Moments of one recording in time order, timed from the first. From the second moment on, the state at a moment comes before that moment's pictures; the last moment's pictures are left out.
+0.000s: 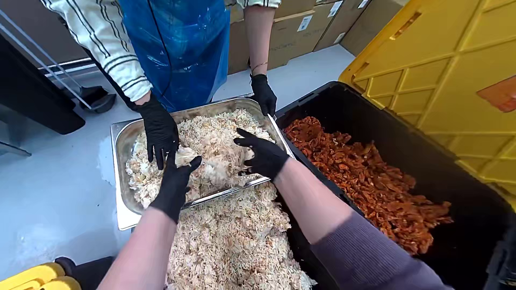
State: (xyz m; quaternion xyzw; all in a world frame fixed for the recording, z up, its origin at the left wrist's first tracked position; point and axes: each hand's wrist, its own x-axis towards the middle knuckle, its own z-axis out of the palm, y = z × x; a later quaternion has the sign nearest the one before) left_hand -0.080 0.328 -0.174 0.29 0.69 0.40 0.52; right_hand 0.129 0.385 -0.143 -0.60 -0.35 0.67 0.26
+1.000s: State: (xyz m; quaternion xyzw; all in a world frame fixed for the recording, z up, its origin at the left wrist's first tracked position) left_hand -0.043 0.057 -0.374 0.11 0.73 0.22 0.64; right_hand 0.127 0.122 -0.382 -0.69 -0.29 0.66 -0.03
